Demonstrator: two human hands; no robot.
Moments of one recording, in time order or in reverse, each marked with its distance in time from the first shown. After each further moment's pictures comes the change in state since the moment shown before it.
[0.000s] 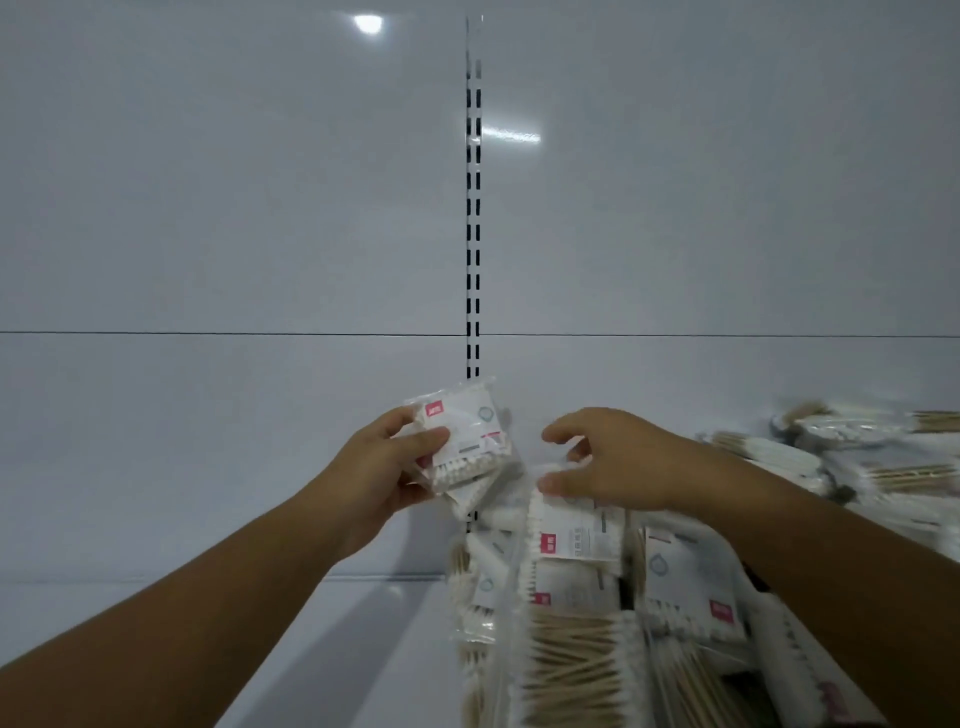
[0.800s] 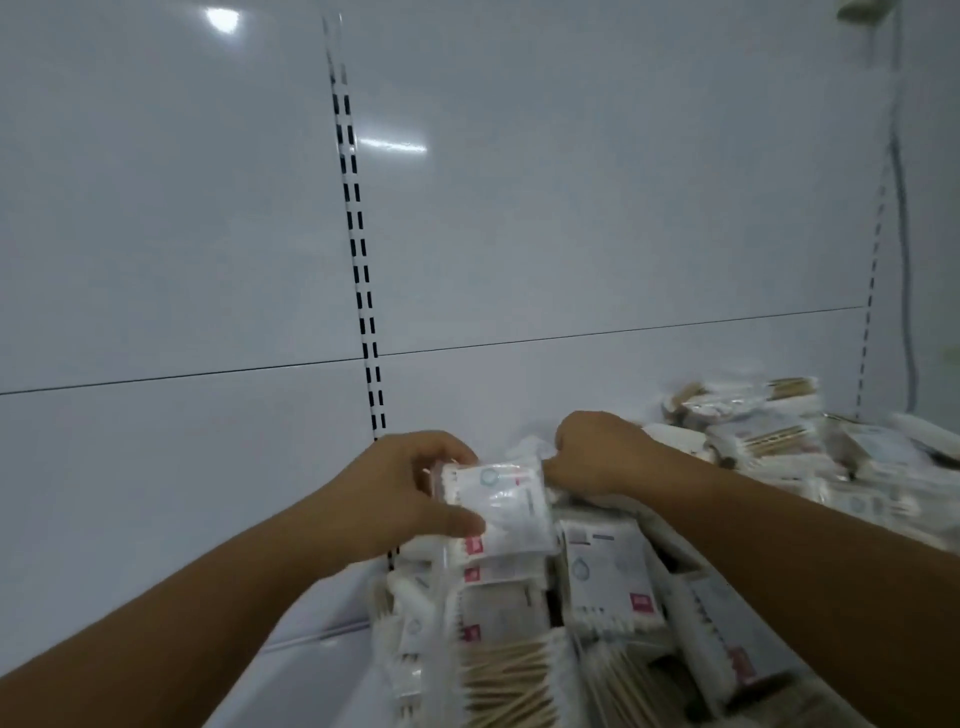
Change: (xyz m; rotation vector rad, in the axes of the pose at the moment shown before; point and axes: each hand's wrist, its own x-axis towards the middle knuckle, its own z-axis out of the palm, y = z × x) left_hand 0.001 0.023 0.066 0.731 -0.387 0.209; right_hand 0.005 0.045 -0.013 -0.211 0.148 0.393
